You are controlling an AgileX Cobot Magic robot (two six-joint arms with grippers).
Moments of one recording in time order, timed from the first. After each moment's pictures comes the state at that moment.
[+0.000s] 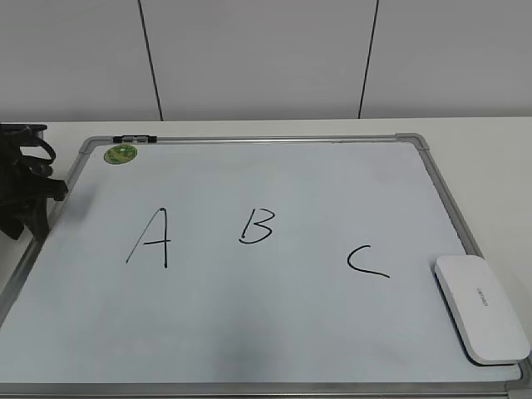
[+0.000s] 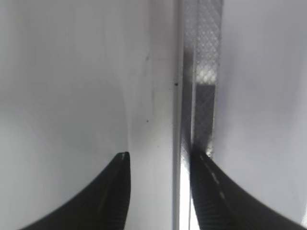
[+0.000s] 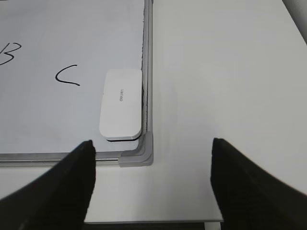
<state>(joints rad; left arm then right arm) 0.01 2.12 -1.43 -0.01 0.90 -0.01 0.00 -0.02 -0.49 0.00 1.14 0.00</state>
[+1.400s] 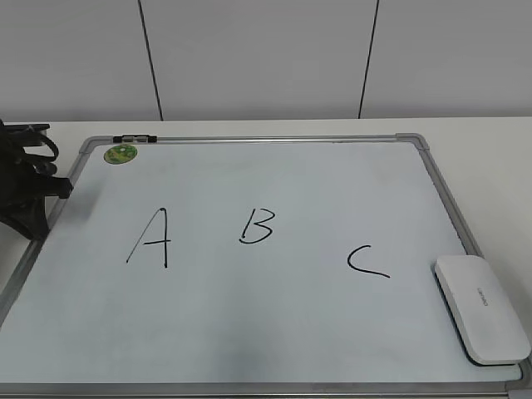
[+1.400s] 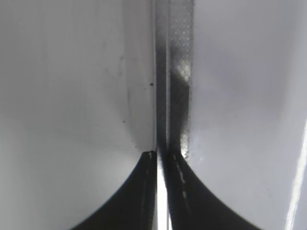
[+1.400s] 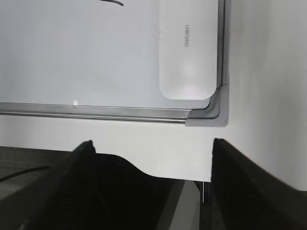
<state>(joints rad) 0.01 2.13 -1.43 -0.08 0.90 0.03 0.06 0.90 -0.71 0.24 1.07 -0.02</state>
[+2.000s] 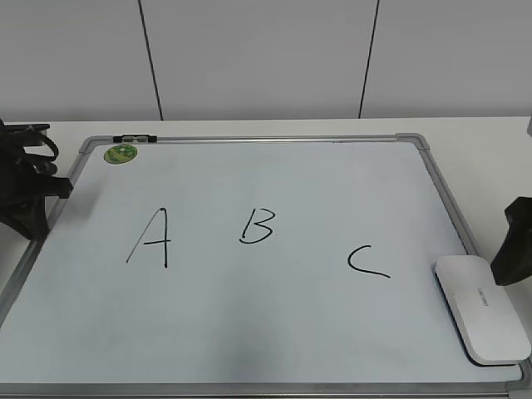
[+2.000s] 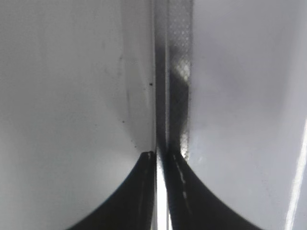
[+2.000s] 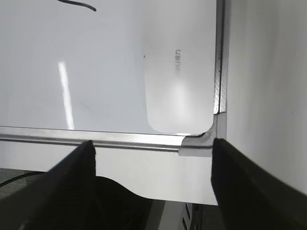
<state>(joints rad) 0.01 2.13 -1.44 -0.08 0.91 0.03 0.06 1.30 -0.88 0.22 1.04 -0.02</state>
